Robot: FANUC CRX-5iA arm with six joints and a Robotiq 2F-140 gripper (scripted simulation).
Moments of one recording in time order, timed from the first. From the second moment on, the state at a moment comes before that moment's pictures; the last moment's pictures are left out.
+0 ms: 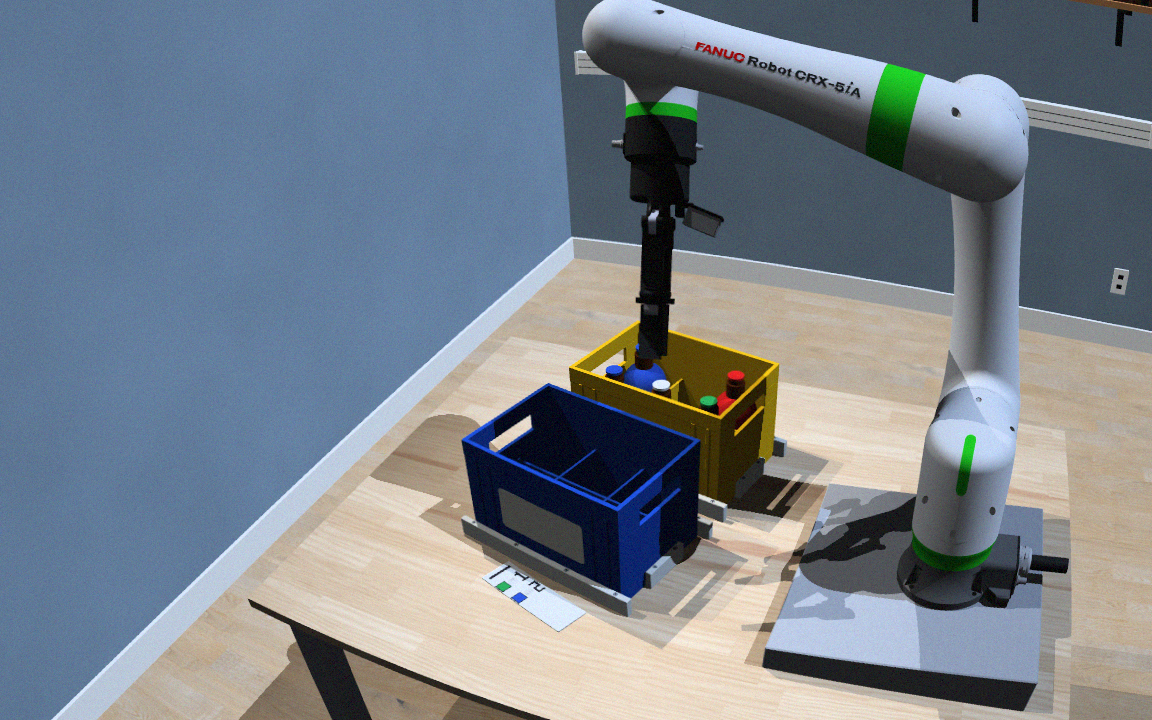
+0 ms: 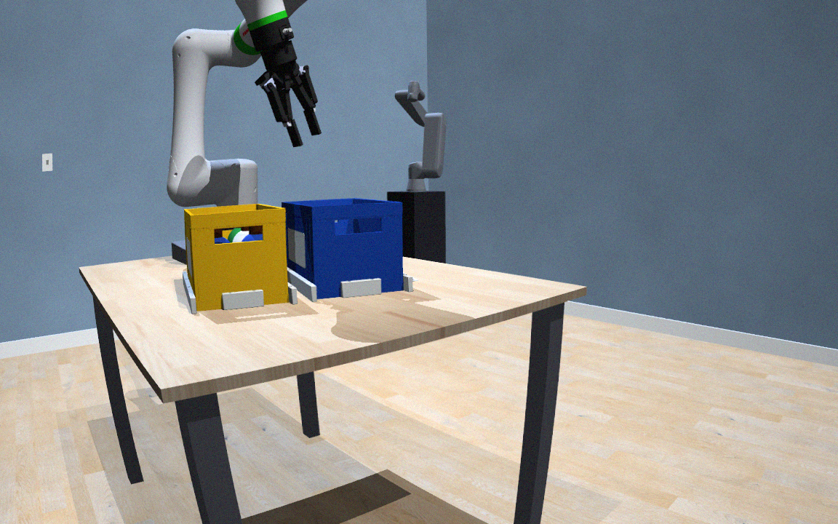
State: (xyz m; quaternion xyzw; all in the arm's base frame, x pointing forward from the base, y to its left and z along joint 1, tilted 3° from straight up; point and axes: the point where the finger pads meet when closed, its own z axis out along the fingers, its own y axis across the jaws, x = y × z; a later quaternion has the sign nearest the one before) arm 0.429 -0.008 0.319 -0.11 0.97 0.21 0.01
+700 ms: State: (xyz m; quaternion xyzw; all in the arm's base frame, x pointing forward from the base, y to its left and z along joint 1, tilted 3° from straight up) arm 0.433 0.052 0.317 -0.41 0.89 0.16 0.02
